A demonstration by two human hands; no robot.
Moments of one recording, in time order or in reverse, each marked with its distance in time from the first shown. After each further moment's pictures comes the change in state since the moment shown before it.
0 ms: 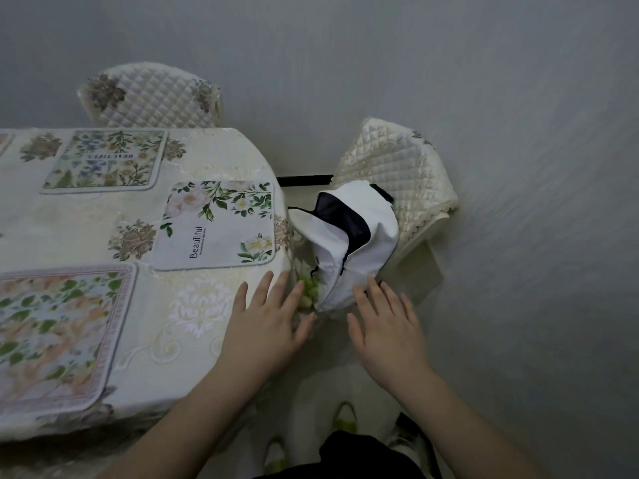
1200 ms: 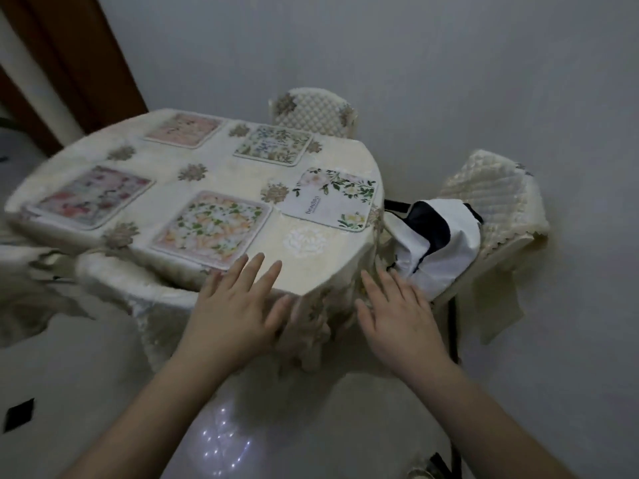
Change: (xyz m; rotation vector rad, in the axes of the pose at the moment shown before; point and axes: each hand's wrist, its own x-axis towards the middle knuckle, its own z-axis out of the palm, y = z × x) left_hand -0.273 0.028 -0.098 -0.022 0.005 -0.535; right_hand -0.155 -0.043 -0.066 0.093 -0.059 -0.468
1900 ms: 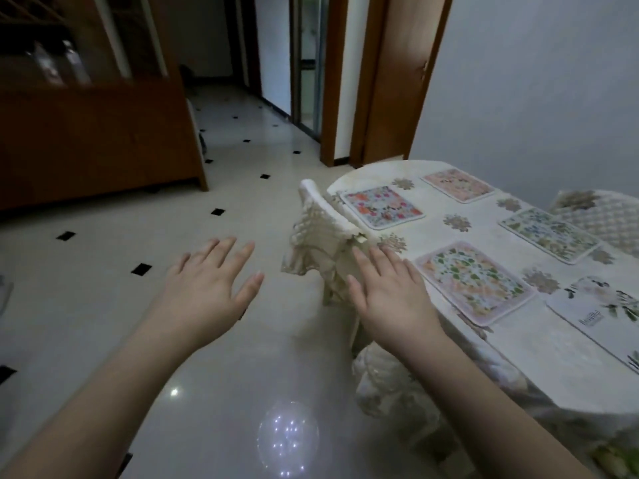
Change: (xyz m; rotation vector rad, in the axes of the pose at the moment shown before) left_hand -0.336 -0.330 -0.099 0.020 0.118 -0.857; right_hand -0.052 -0.462 -0.016 -0.011 0.059 -0.812
